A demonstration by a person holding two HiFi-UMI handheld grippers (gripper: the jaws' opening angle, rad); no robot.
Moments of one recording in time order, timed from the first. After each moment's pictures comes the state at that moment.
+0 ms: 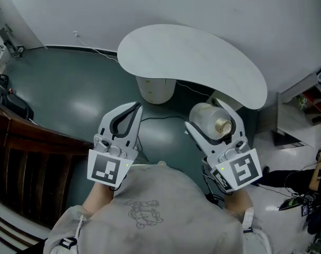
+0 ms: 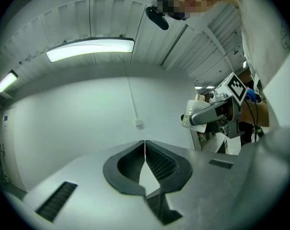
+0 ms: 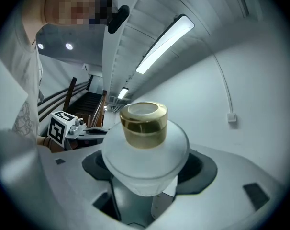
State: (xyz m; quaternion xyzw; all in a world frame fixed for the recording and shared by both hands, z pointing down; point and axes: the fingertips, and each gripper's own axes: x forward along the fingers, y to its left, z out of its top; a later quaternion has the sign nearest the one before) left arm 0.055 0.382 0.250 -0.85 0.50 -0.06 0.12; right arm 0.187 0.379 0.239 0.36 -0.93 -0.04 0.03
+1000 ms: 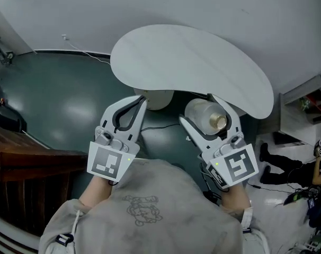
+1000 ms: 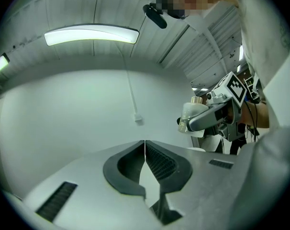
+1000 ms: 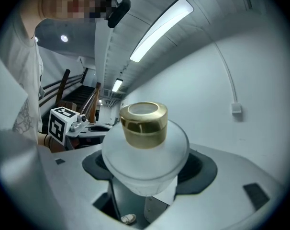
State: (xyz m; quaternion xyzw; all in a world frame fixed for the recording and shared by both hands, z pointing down) left arm 0.029 0.233 0.295 -0.88 0.46 -0.06 0.12; right arm 0.137 0.239 0.292 0.38 -0.92 -0.03 0.06
